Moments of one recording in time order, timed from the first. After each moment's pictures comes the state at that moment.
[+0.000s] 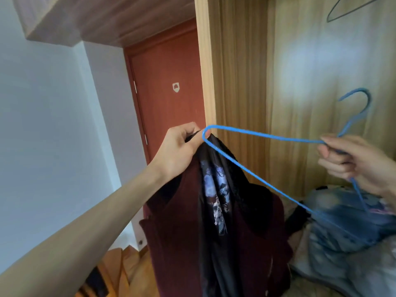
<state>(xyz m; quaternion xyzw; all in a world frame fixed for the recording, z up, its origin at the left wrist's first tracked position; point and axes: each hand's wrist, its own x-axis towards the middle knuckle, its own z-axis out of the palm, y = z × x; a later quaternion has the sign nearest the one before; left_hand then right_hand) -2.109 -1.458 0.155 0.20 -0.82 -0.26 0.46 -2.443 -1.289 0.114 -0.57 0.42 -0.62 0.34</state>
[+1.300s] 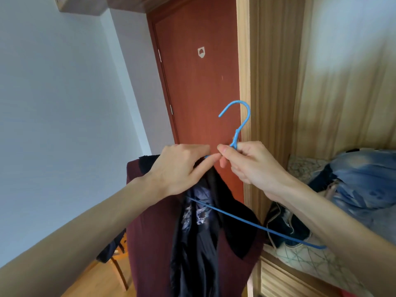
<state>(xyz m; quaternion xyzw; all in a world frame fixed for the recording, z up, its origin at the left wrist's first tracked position) -1.976 -1.390 0.067 0.24 -0.92 0.13 0.29 -2.173 -1.310 0.044 -0.62 0.47 -0.55 0.32</state>
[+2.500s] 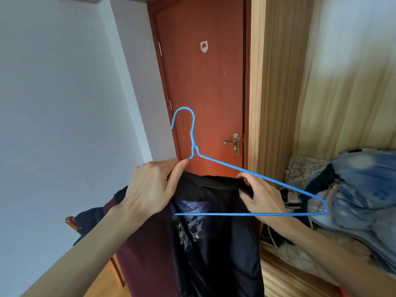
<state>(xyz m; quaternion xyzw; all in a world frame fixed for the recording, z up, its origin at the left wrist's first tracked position) -1.905 -1.400 0.028 0.33 -0.86 0.10 0.37 -2.201 -1.368 -0.104 -0.66 0.64 -0.40 -0.04</state>
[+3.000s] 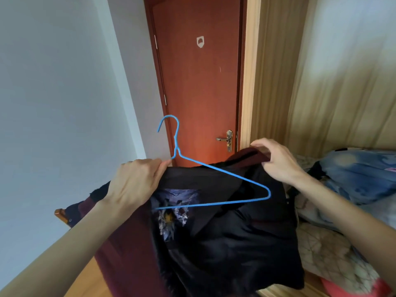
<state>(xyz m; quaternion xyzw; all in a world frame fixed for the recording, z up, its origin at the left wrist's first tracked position) -1.891 -1.412 0.009 0.41 -0.84 0.20 0.30 -2.269 -1.361 -0.018 -0.63 0.68 -0.38 0.03</state>
